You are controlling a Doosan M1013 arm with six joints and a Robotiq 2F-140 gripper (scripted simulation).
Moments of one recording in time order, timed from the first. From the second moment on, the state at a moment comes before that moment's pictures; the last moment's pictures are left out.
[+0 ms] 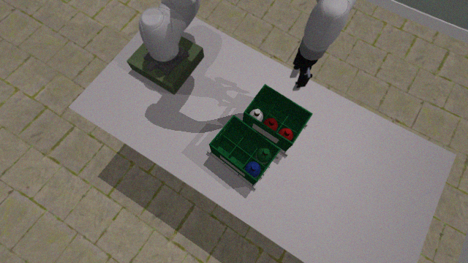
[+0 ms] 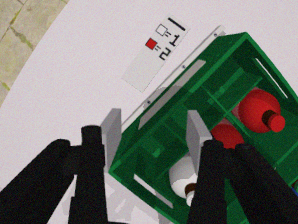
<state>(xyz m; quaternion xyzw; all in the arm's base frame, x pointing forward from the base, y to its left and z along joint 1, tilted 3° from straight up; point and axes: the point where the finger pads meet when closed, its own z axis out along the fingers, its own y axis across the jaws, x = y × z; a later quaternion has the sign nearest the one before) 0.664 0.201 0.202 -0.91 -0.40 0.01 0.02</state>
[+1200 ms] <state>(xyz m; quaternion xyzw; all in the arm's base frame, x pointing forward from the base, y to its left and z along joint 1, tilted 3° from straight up) 0.572 0.323 0.251 -0.91 -0.40 0.01 0.02</state>
